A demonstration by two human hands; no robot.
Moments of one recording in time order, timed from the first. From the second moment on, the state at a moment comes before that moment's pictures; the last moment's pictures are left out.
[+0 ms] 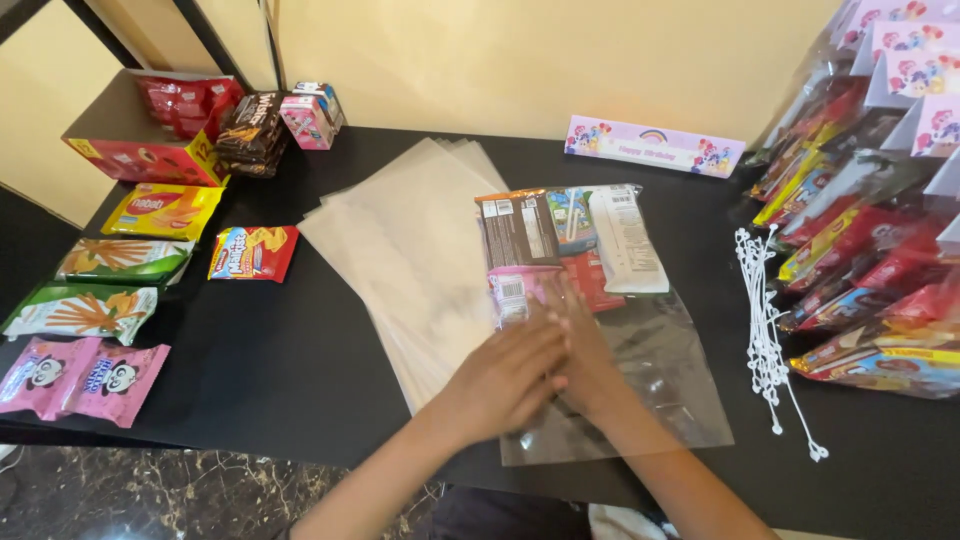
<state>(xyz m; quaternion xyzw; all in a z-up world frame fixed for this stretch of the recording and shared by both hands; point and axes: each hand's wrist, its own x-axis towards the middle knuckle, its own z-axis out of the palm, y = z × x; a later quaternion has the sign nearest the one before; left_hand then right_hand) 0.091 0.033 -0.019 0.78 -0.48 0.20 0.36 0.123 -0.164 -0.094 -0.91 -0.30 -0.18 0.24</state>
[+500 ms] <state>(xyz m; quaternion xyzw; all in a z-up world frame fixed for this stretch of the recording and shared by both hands) 0.128 0.029 -0.089 0.85 -0.45 0.11 0.24 0.123 -0.162 -0.114 -0.96 -0.24 -0.15 0.09</state>
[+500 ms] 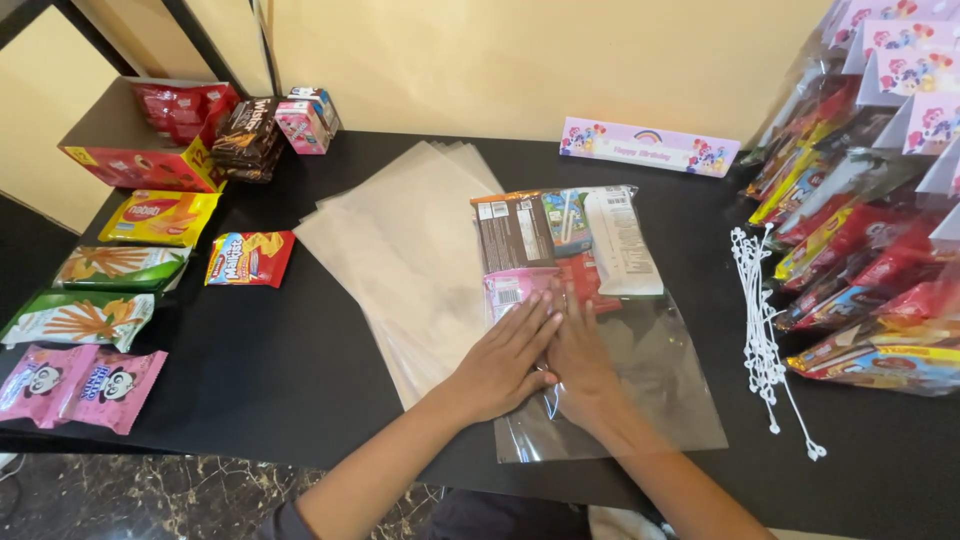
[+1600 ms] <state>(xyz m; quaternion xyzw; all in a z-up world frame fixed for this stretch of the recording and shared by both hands) 0.126 0.030 -0.096 0.82 -0.47 0.17 0.27 0.103 -0.167 -0.105 -0.97 -0.19 -0.16 -0.01</state>
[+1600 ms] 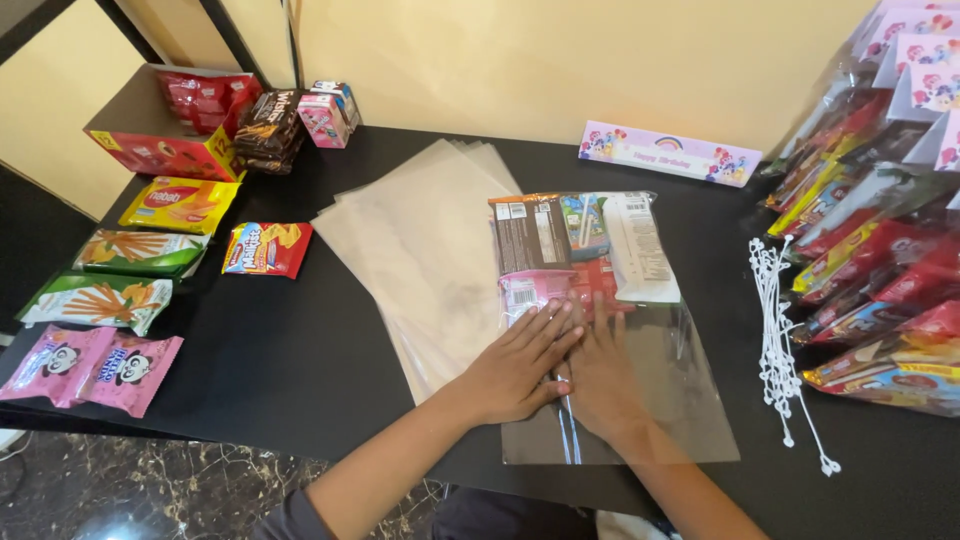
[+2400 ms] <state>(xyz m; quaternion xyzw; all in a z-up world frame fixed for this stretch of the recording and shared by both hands) 0.128 0.035 -0.091 0.86 -0.47 0.07 0.19 -0.043 -0.283 -0.101 -0.96 -0.19 0.19 0.11</state>
